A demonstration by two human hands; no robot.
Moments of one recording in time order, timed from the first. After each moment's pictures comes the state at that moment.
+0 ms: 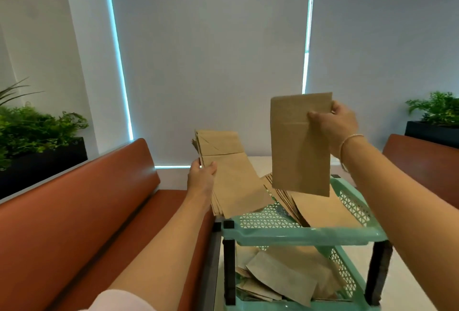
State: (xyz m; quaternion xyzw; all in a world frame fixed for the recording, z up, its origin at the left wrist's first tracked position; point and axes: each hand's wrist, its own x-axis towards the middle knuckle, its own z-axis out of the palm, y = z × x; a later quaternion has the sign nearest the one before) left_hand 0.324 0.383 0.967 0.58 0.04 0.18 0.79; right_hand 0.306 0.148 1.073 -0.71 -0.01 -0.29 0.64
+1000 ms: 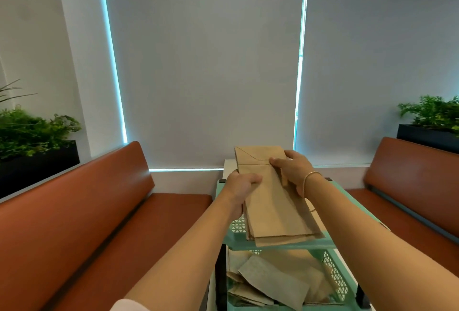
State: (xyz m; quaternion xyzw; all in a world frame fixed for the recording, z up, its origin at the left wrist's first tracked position) left_hand 0.304 0.313 0.977 0.65 0.01 -0.04 0.76; right_hand 0.317 0.180 1.008 -0.79 0.02 -0.11 0.60
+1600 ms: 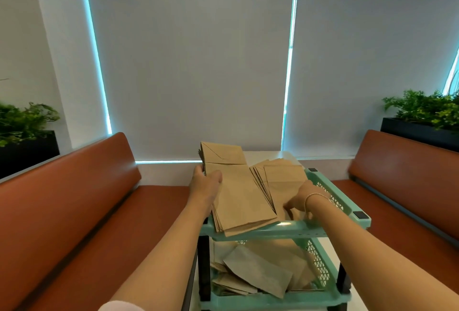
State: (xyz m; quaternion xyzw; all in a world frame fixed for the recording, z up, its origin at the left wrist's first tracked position) left_hand 0.317 0.333 0.947 0.69 0.05 0.12 0.71; right_hand 0.370 0.105 0.909 -0.96 0.19 0.00 0.21
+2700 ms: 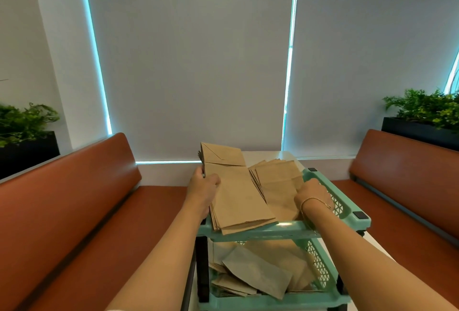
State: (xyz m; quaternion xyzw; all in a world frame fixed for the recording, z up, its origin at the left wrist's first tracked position) left_hand 0.319 0.335 0.943 0.68 0.03 0.11 0.72; right_hand 0.348 0.115 0.918 -0.90 0.27 -0.13 0.30
